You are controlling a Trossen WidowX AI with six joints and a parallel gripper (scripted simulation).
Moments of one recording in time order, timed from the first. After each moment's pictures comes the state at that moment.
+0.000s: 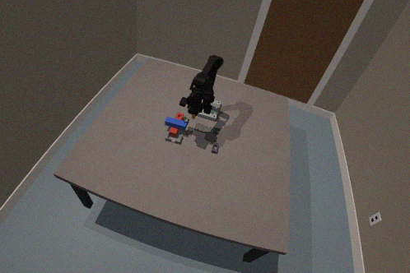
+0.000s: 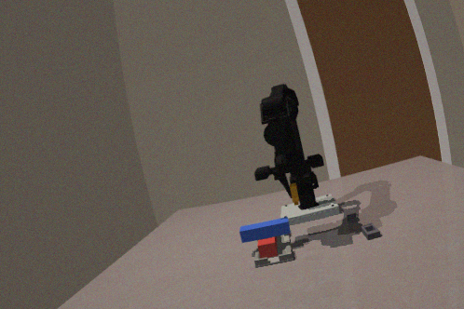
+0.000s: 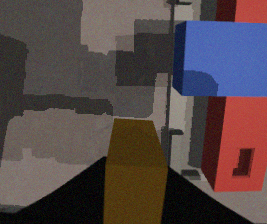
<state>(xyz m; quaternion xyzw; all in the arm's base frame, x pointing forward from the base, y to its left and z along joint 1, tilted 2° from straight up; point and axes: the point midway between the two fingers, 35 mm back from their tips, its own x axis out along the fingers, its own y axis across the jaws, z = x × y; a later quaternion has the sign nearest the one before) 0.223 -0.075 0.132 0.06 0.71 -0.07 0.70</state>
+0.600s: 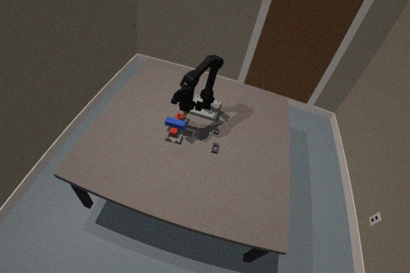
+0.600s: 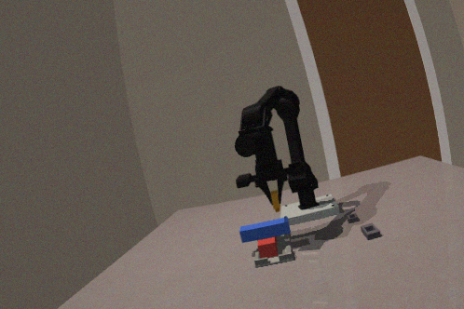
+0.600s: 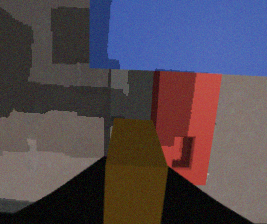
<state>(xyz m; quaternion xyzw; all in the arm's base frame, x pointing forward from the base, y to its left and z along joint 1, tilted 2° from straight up) 0.199 -0.129 0.122 0.05 0.71 -0.06 0.70</state>
